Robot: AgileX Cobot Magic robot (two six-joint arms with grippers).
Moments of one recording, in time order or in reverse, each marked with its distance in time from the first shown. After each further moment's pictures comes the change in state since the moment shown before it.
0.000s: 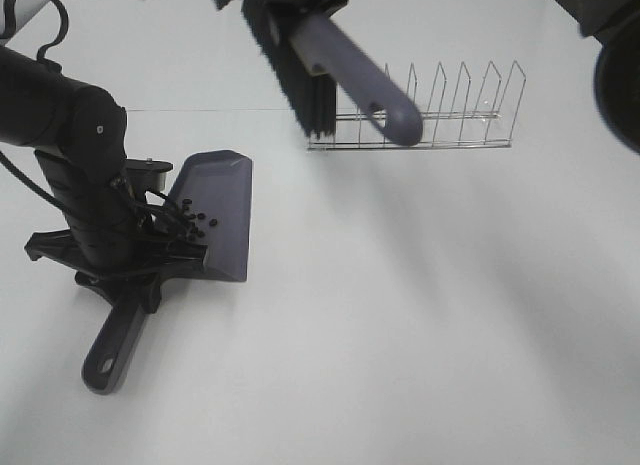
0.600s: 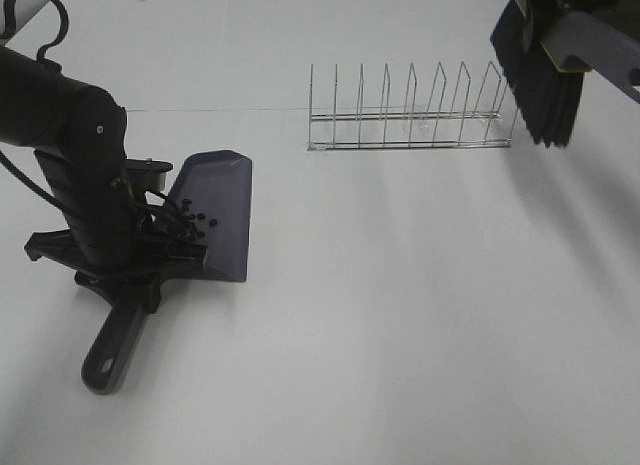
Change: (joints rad) left arm 0.000 0.000 0.000 0.000 0.001 0.000; right arm -0.416 -0.204 0.456 0.066 0.005 -0.039
